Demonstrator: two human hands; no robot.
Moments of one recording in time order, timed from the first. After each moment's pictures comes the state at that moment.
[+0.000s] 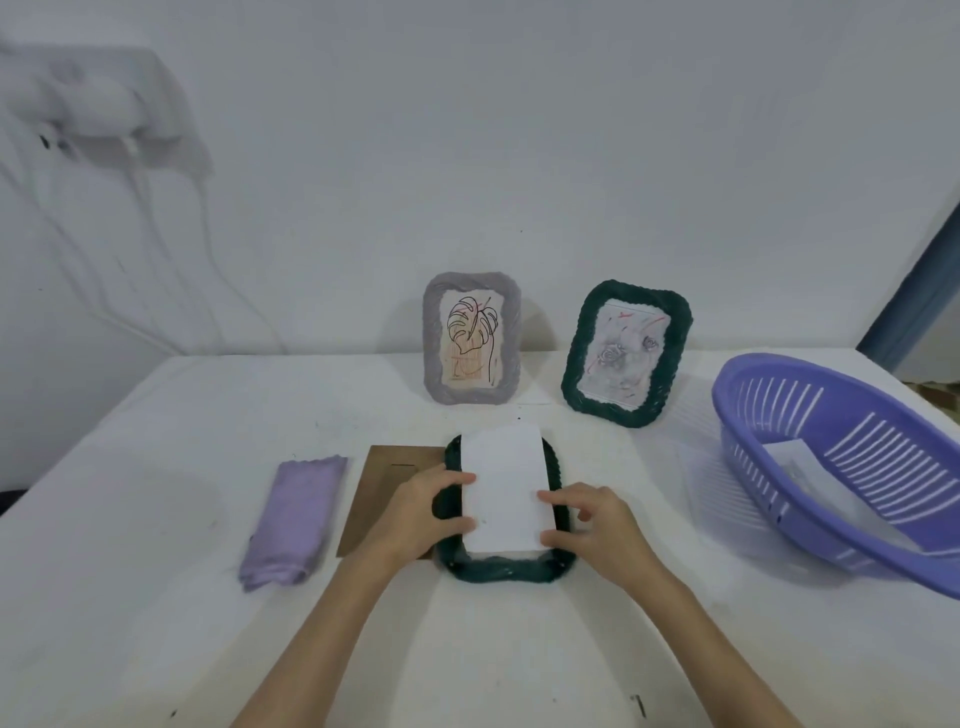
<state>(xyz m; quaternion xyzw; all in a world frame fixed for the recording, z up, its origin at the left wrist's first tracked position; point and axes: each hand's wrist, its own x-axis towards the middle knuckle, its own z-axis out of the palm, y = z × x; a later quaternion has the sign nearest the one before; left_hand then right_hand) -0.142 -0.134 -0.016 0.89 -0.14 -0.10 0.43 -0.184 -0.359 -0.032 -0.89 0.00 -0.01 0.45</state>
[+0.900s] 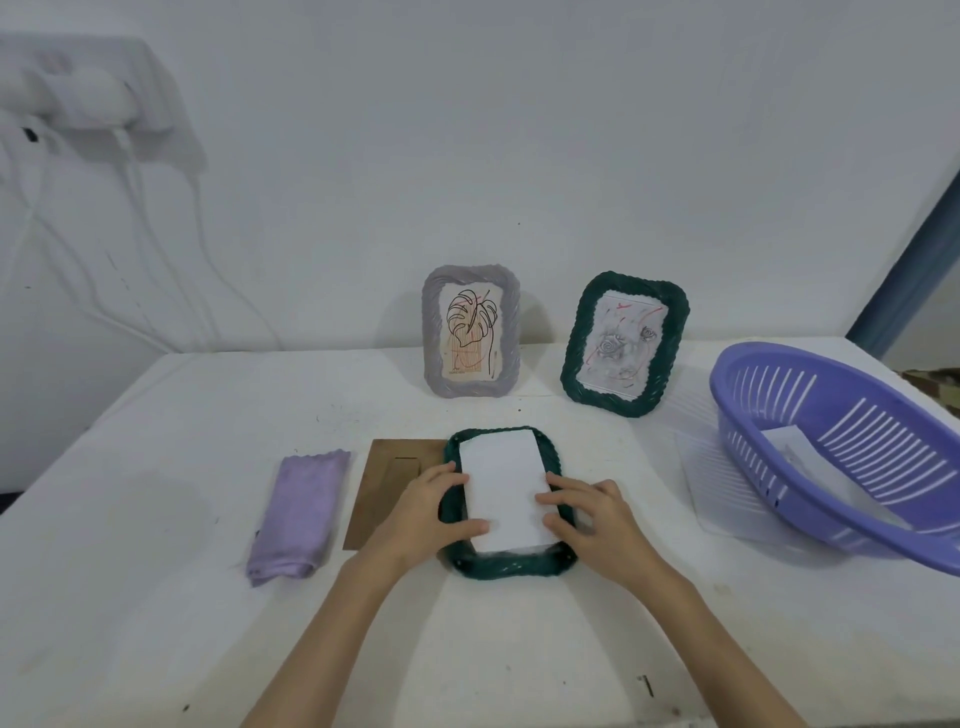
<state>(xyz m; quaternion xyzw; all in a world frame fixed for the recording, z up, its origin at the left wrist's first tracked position) -0.147 -0.130 -0.024 0.91 -0.16 -0.12 0.38 -0.194 -0.351 -0.040 -0.92 -0.02 -0.03 0.38</state>
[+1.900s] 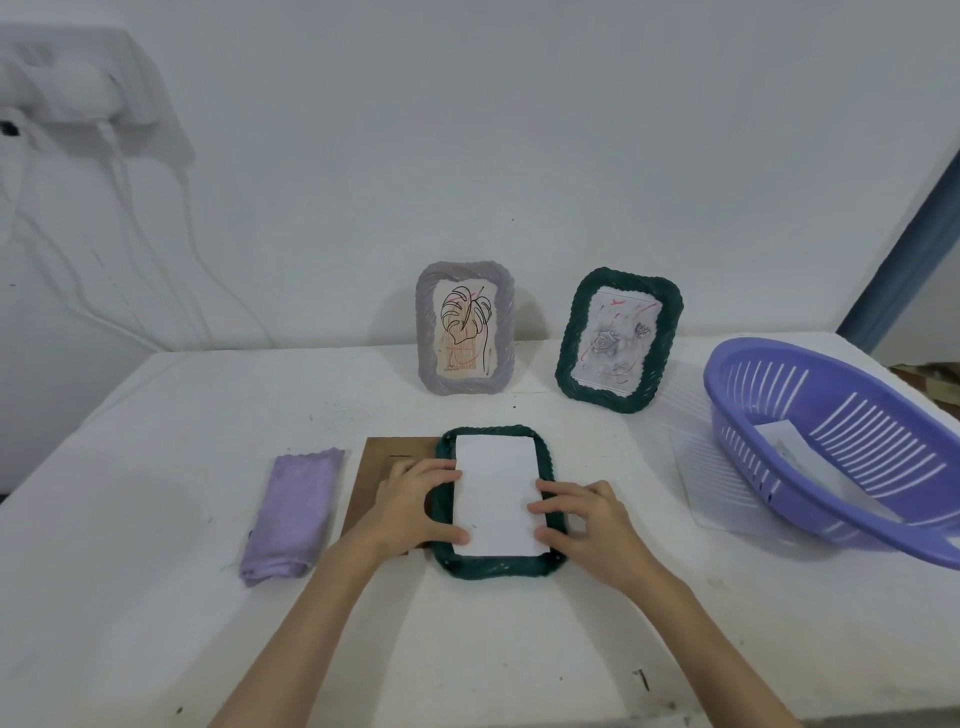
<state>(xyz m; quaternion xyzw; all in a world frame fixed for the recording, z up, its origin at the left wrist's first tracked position) -0.134 -0.118 -0.022 0.93 -0.19 -0.13 0.28 -0.199 -0.348 -0.038 -0.93 -0.02 -0.01 0.38</state>
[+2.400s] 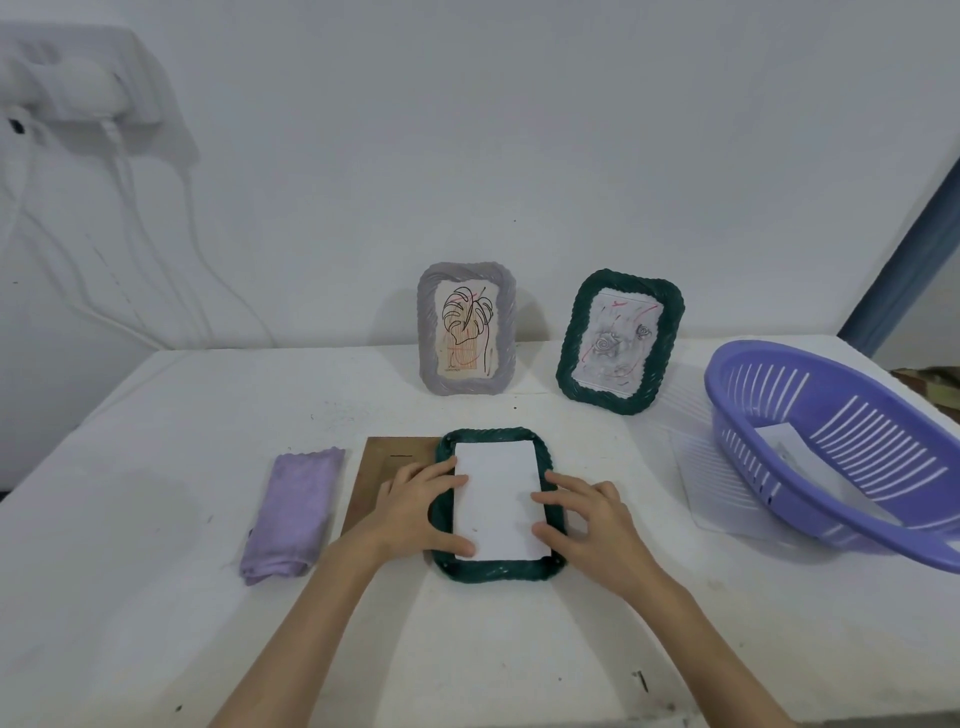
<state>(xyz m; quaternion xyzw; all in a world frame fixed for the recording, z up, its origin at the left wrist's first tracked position) -0.136 -0.119 -0.022 0.94 -0.21 -0.16 0.22 -0.204 -0.347 -0.036 -0.93 -0.01 -0.03 0.37</state>
